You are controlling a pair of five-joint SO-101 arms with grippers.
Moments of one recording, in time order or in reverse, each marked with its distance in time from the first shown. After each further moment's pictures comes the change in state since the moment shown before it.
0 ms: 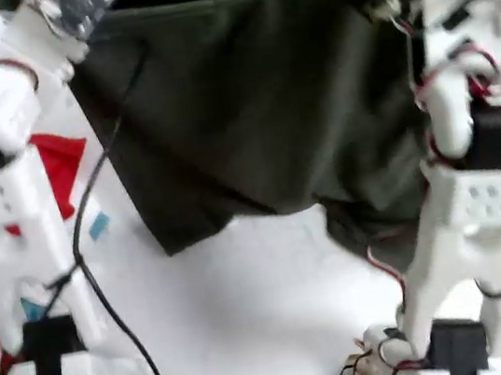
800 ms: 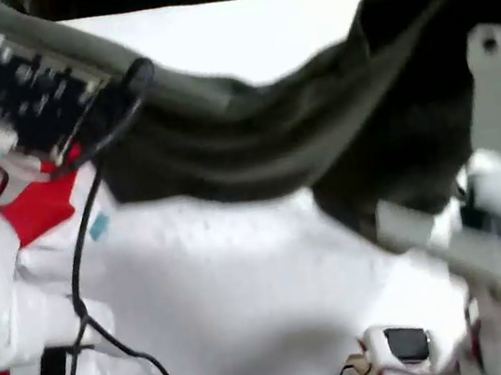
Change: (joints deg) left arm 5.4 -1.0 -48.7 23.4 4.4; right arm -0.2 -26.3 -2.3 2.5 -5.5
